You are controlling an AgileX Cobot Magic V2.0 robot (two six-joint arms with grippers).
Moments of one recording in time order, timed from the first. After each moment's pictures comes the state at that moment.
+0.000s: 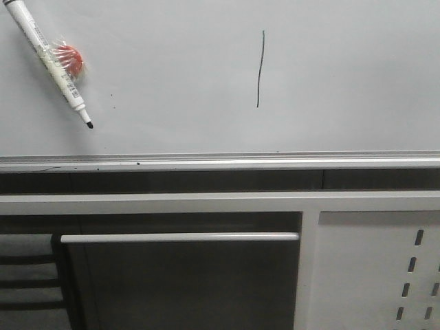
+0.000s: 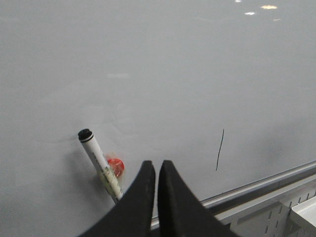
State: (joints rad) left arm -0.37 0.29 -0.28 -1.74 0.23 1.70; right arm 0.38 0.13 -0.45 0.68 0.37 -0.60
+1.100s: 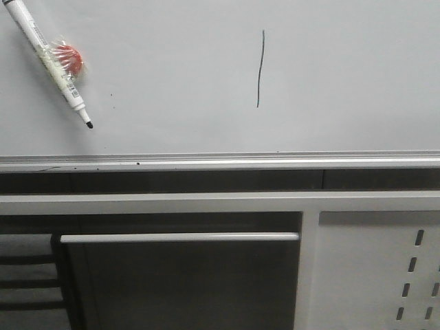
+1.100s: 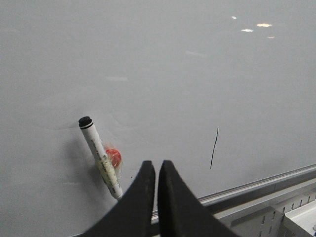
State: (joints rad) left arm -0.37 0.17 -0.19 -1.78 0.23 1.70; right arm 0.38 0.00 -0.24 0.68 0.39 -0.60
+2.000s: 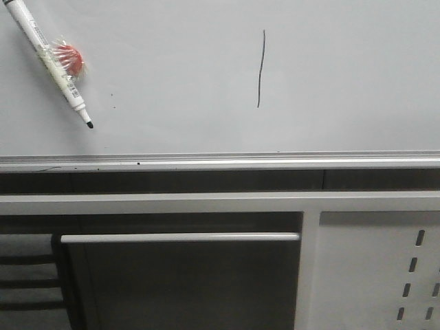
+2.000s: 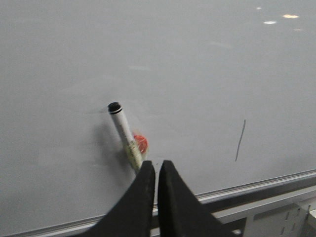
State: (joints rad) left arm -0.36 0.16 -0.19 -1.37 0.13 1.28; right arm 0.38 0.00 -0.24 0.68 0.39 -0.60
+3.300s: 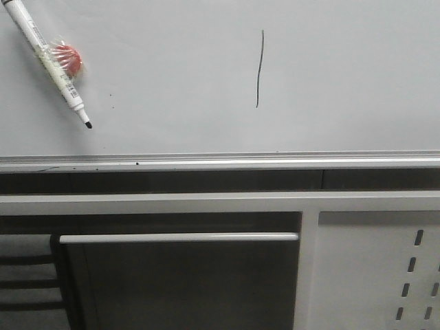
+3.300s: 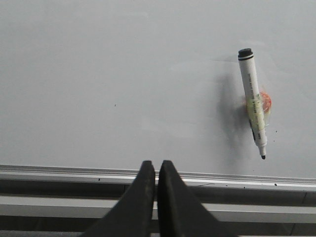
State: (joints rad) left arm -0.12 0.00 0.00 -0.12 0.06 0.04; right arm 0.38 0.00 -0.24 0.68 0.40 -0.60
